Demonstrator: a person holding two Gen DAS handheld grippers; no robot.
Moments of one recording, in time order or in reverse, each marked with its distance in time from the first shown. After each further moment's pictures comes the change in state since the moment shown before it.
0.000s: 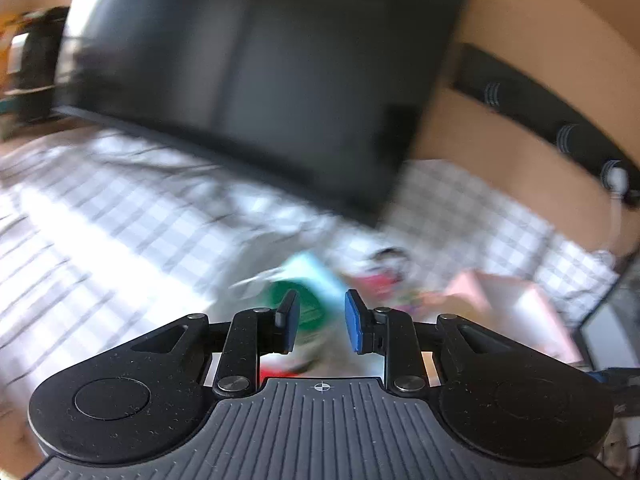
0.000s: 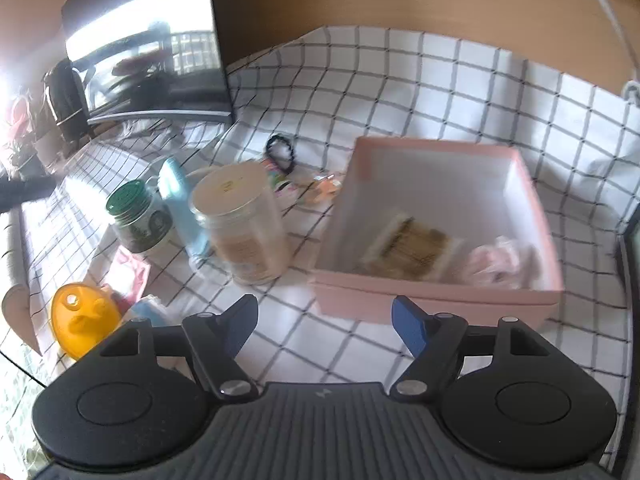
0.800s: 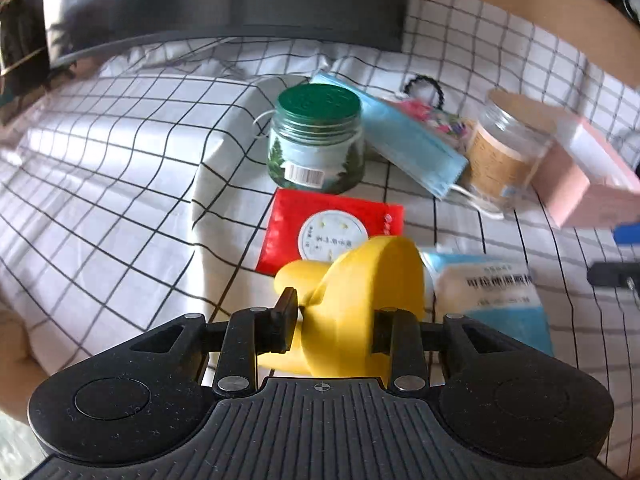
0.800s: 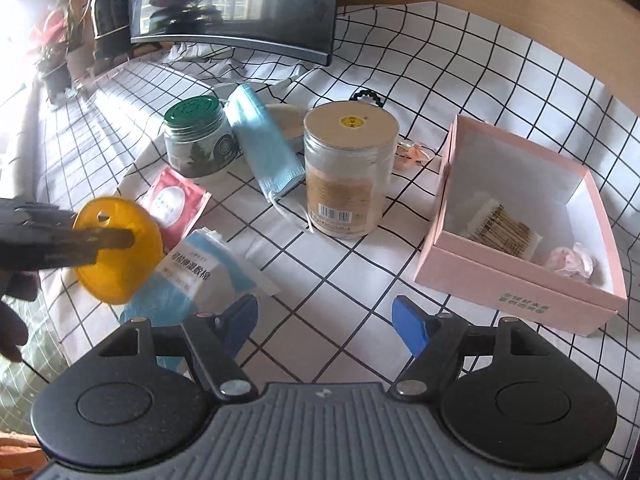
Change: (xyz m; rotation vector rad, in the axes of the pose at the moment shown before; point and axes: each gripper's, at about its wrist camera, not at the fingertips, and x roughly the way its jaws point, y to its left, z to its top) left arm 0.042 -0.002 -0.099 0.196 0.259 0.099; right arm 0.021 0.090 -0.030 -0.225 0.080 -0.024
